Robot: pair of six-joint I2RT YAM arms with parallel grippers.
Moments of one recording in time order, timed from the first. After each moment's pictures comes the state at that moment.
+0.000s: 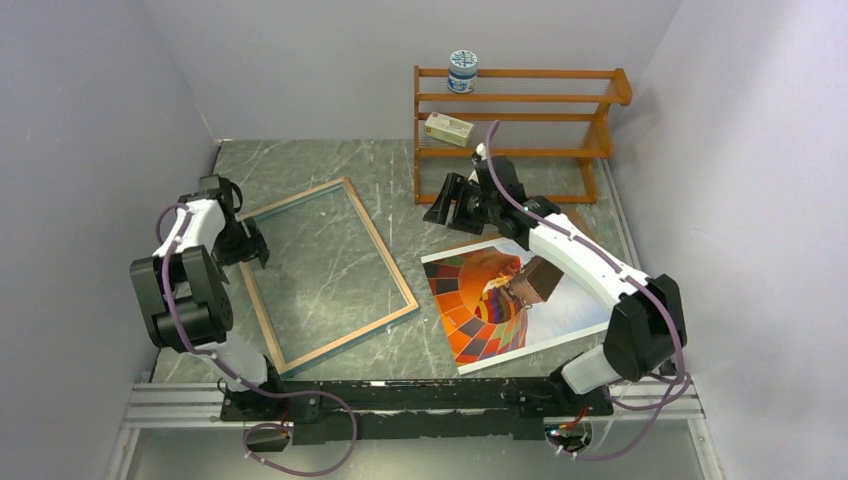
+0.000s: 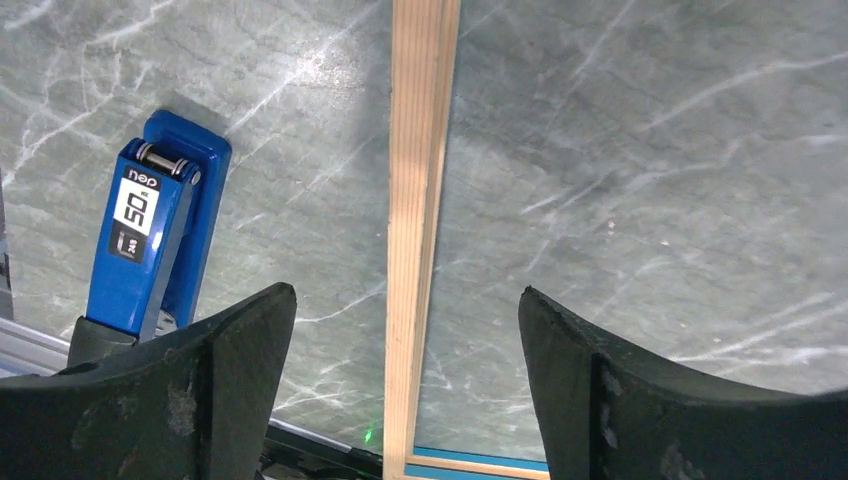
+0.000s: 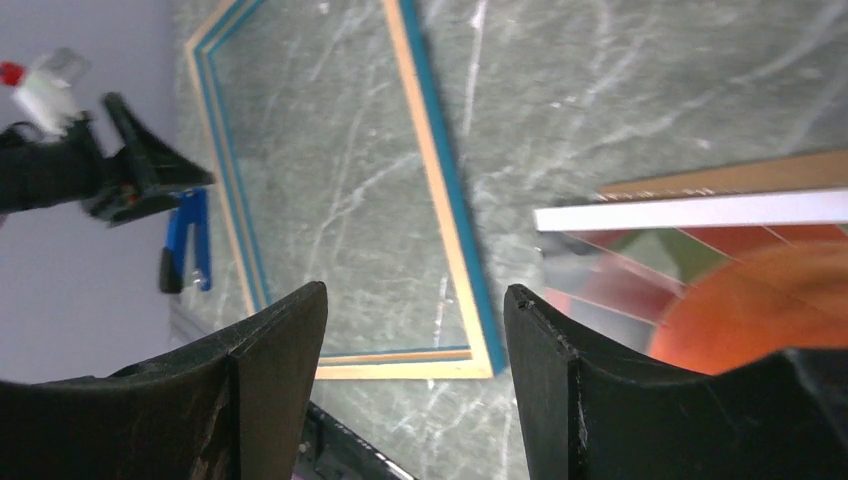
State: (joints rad) left arm 0.27 1.67 1.18 -0.90 -0.15 -0.26; right arm 0.53 1.49 1.20 -0.32 -0.24 0.72
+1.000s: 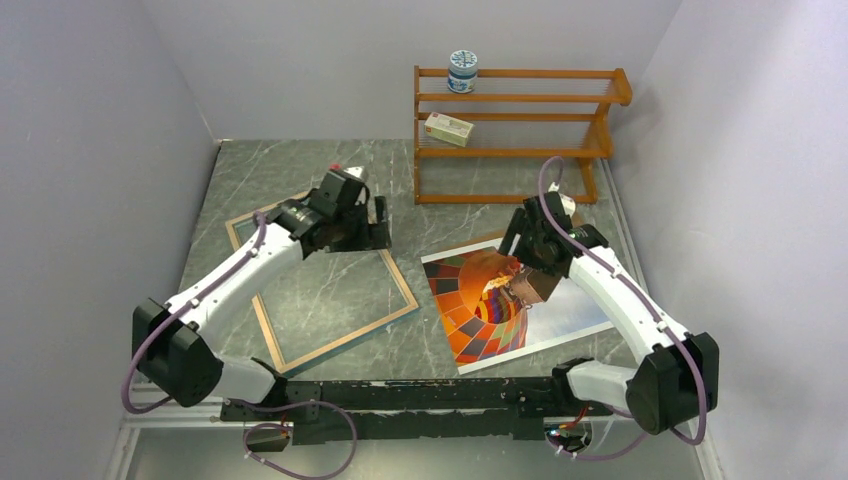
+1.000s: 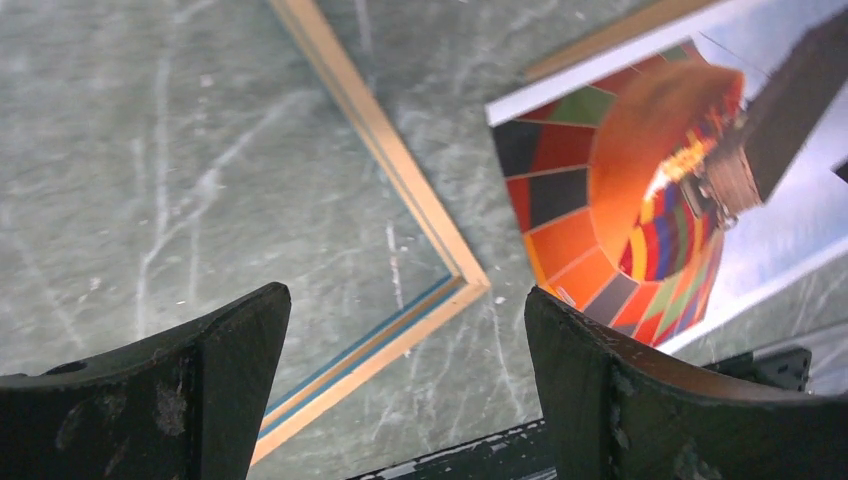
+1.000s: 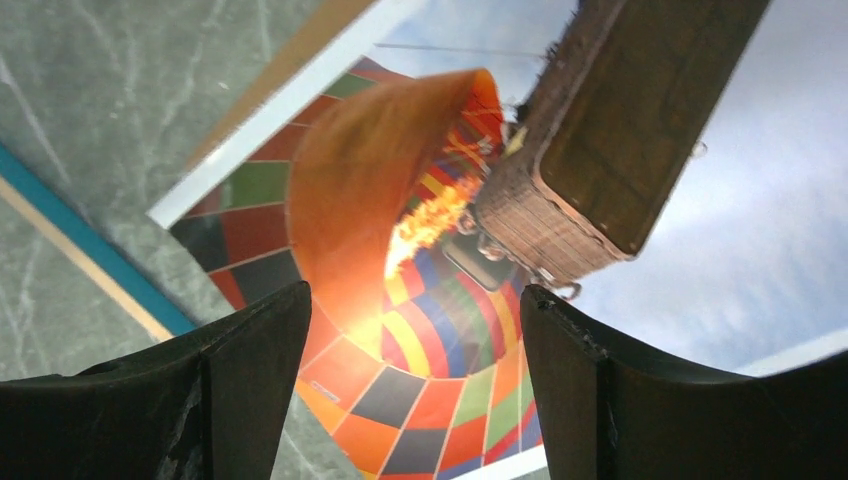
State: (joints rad) left arm -0.54 1.37 1.25 -0.76 -0.05 -0.57; right arm 0.33 1.21 0.97 -0.72 0.18 0.69
